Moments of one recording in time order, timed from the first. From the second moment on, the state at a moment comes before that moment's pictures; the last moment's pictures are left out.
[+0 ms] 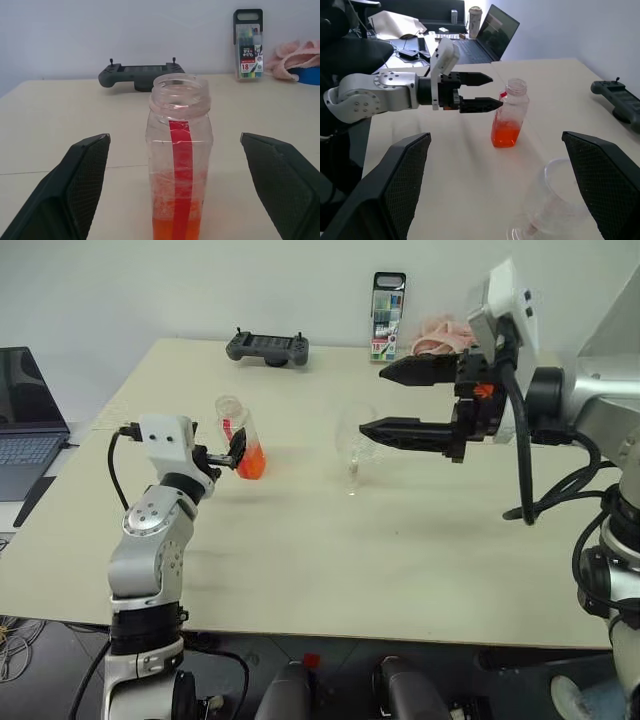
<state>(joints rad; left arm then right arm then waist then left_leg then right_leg) -0.45 0.39 0.26 -0.09 -0.29 0.45 -0.25 -1.09 -0.67 -0.06 -0.41 0.78 1.24 0.77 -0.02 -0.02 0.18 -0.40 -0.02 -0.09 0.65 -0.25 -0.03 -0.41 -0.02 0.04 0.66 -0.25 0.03</state>
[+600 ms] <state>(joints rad) -0.71 0.35 0.18 0.40 -0.20 0.19 -0.31 -1.18 -0.65 -0.10 -0.39 0.89 1.30 0.64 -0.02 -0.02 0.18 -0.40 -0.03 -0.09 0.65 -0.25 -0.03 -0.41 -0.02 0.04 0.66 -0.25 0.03</state>
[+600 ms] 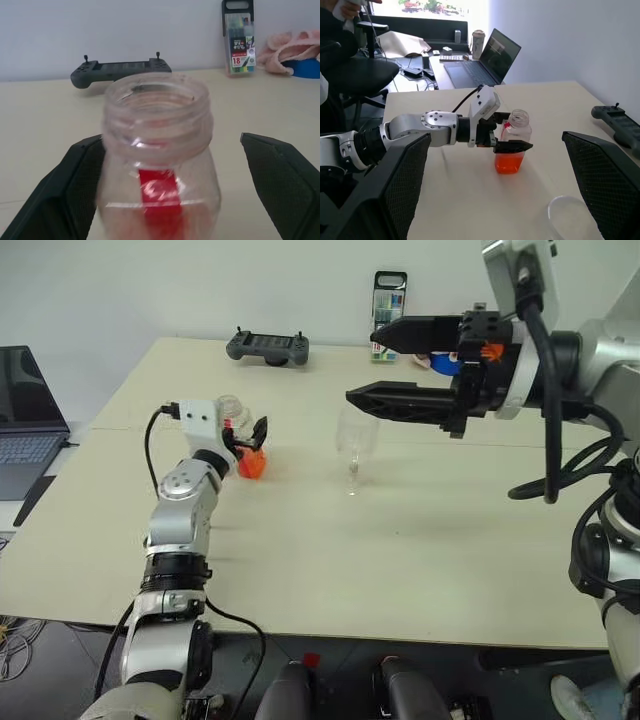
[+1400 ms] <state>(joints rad) -0.74 0.35 0.18 0.49 -0.18 0.11 -0.30 -1.15 -0.66 -0.09 -0.40 0.89 1.30 0.61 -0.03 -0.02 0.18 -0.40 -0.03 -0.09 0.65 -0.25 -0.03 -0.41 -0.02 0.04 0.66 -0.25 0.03</state>
